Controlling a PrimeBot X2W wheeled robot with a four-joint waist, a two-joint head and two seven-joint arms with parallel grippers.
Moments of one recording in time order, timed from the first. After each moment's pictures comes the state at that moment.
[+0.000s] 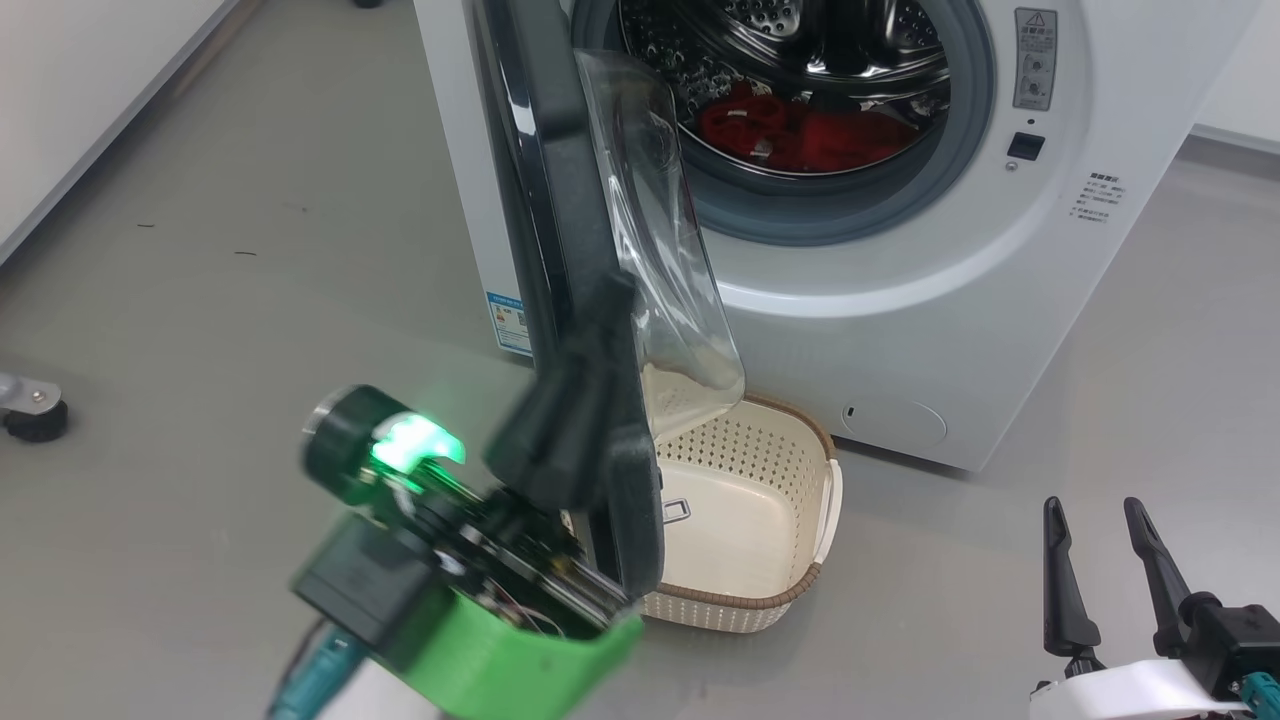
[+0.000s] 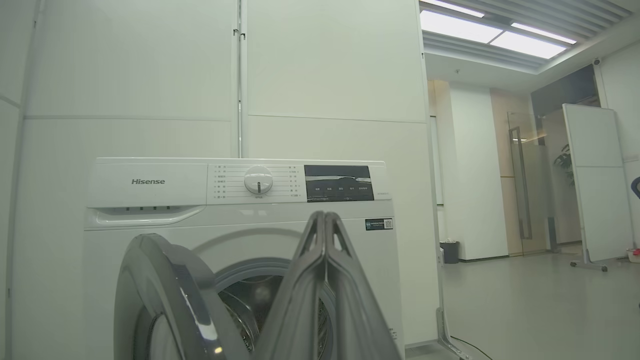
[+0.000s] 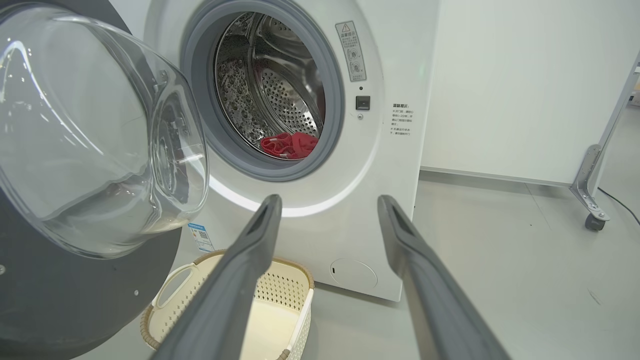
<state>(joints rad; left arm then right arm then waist) -0.26 0.04 -0.51 -0.31 -0.38 -0.06 -0.26 0.19 -0.04 -0.02 0.02 0.23 0.02 -0.26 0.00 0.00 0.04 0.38</state>
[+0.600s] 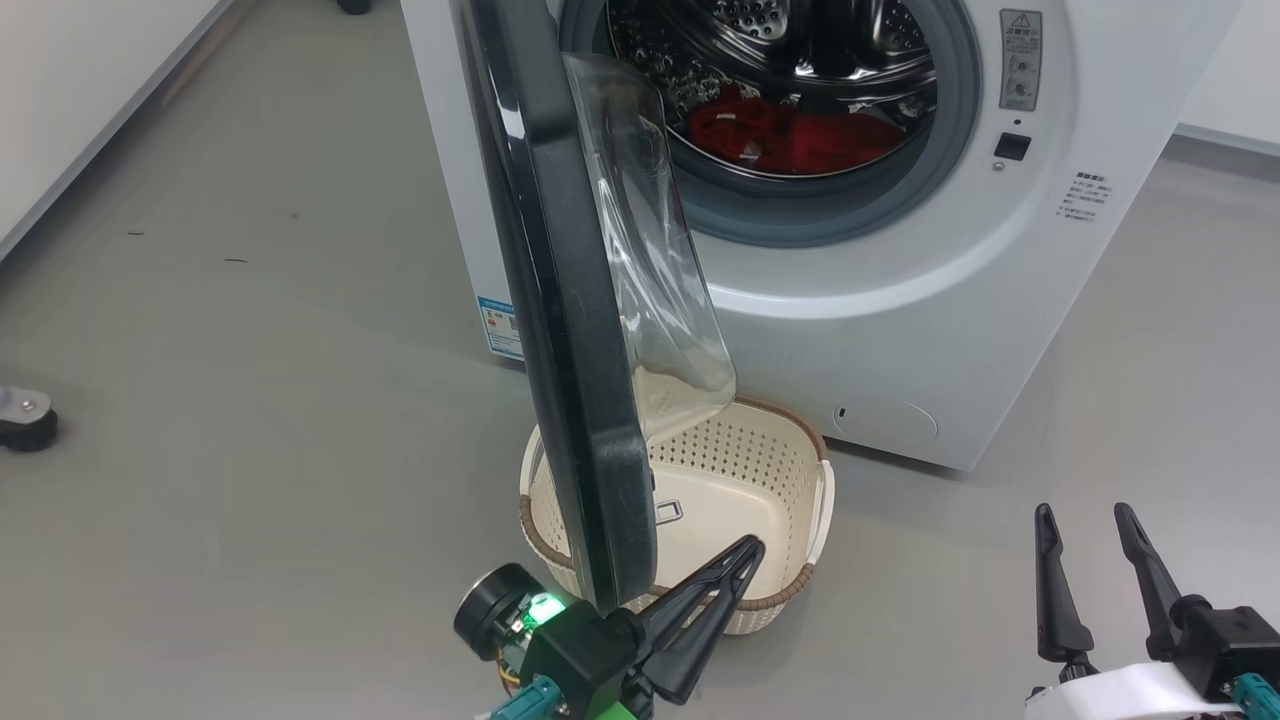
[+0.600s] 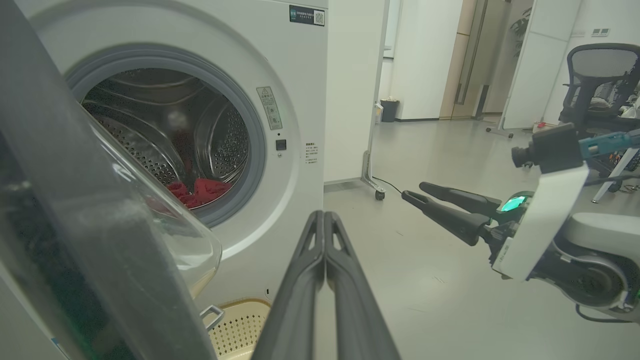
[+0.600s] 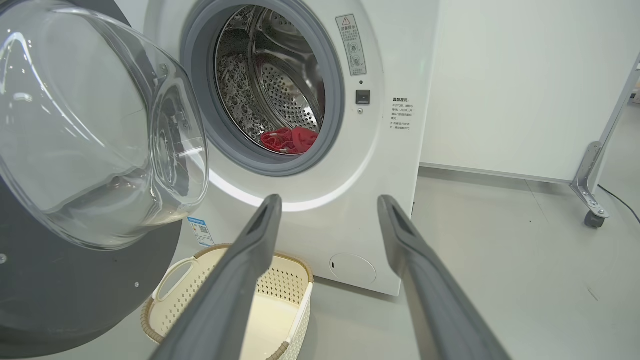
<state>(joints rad) -0.14 0.09 -0.78 -0.11 -0.41 -0.11 -0.12 0.19 -0.04 -0.02 0.04 0.22 0.04 -0.26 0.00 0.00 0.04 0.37</state>
